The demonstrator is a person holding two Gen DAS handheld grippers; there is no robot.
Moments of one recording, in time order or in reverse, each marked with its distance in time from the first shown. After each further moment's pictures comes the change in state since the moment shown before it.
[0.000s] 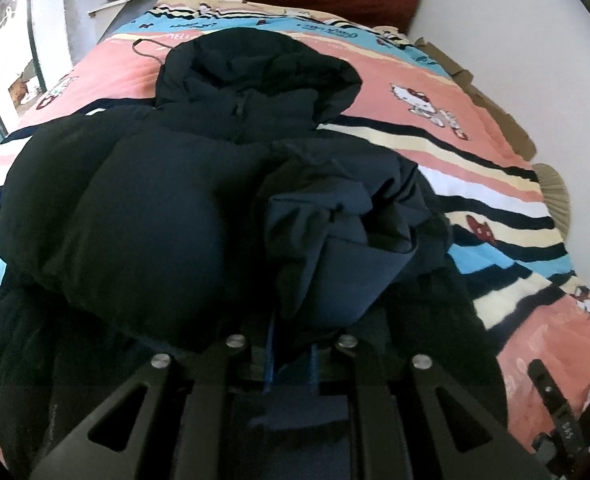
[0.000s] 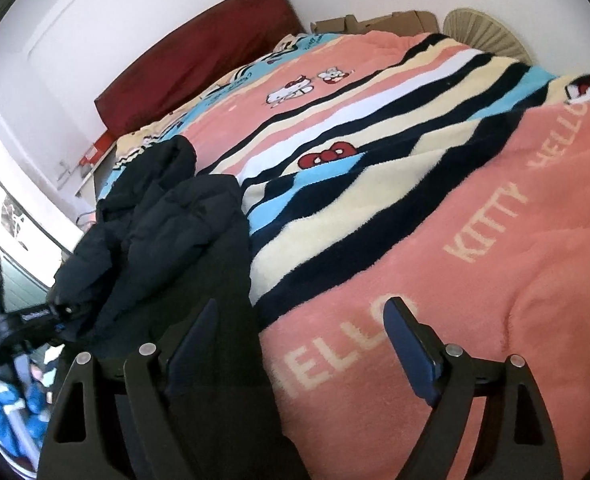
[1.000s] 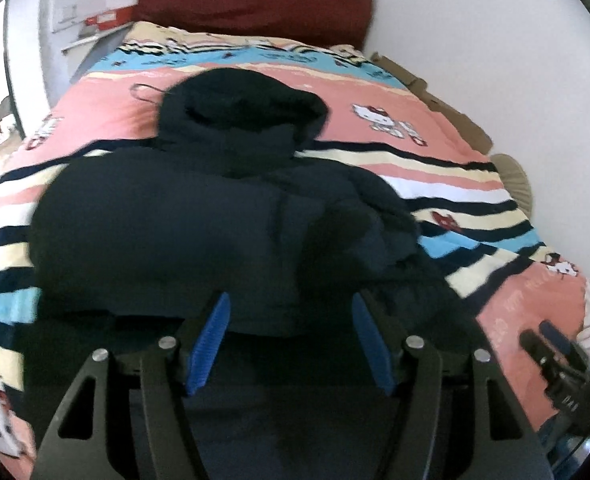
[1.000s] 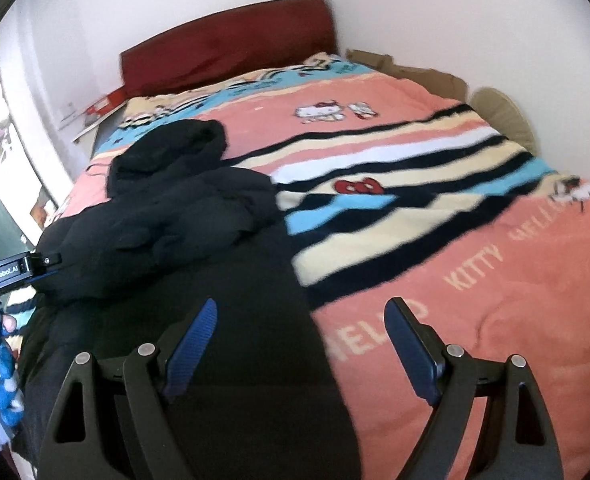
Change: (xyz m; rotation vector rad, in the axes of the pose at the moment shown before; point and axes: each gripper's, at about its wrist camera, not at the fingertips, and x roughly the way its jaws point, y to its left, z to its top) left arm -0.067 0.047 -0.010 0.124 -0.097 -0.083; right arm -0.051 0.086 -0.017 -0.258 -0.044 -0.122
